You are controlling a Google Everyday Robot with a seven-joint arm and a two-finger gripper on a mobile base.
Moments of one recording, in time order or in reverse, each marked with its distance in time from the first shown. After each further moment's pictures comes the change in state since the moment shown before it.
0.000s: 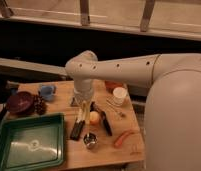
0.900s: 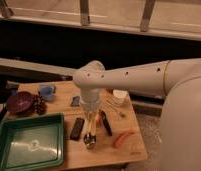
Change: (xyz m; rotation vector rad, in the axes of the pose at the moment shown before) arm 0.060 -0.031 0.023 0.001 0.079 0.065
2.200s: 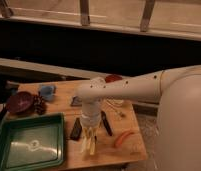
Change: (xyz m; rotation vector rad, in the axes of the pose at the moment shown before) arm 0.054 0.012 0.060 -0.060 0.210 -0.006
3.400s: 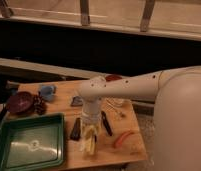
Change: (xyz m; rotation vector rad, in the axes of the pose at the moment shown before) arm -0.011 -0.002 0.000 -0.011 -0.001 0.009
